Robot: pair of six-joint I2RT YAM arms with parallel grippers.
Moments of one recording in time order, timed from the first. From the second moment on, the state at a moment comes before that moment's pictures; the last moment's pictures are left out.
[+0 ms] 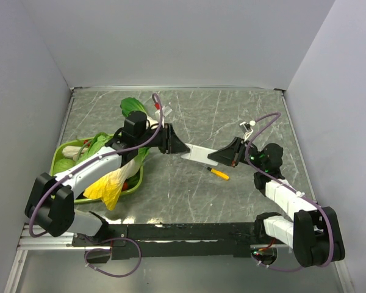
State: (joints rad) left arm -0.56 1.39 0.96 0.13 0.77 -0.66; right arm 0.15 1.08 0.37 0.90 -1.06 1.09
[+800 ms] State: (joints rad) left arm -0.57 1.40 1.04 -0.05 0.82 -0.51; right arm 0.09 1.06 0.37 0.86 -1.16 1.07
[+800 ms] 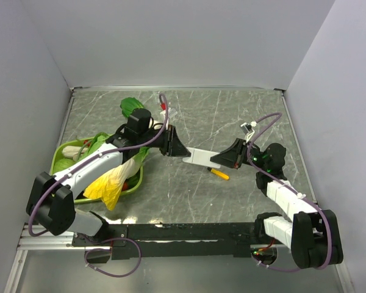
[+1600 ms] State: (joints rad) left arm -0.54 1.41 1.08 -0.13 0.89 -0.43; right arm 0.02 1.06 0.35 0.96 -1.22 1.14
